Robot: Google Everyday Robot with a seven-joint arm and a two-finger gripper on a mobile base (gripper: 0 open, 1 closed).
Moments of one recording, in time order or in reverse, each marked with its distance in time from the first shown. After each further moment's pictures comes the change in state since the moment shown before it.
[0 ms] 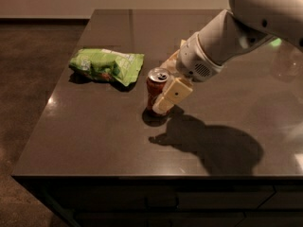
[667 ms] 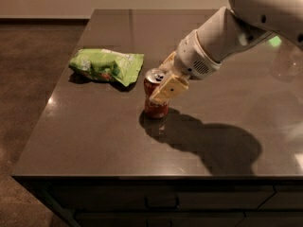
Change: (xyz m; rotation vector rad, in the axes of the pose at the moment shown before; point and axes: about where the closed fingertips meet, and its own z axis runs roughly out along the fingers) arm -0.009 0.002 -0.001 -0.031 -0.031 -0.002
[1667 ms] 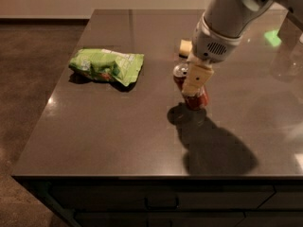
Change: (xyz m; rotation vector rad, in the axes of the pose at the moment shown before) arm 0.047 -0.025 -0.055 0.097 0.412 0.036
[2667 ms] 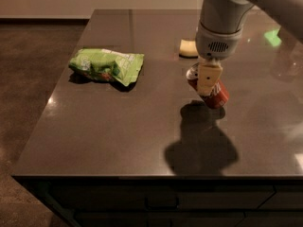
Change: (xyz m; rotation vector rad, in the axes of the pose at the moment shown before) arm 0.036 -0.015 -0.001 0.023 0.264 -0.032
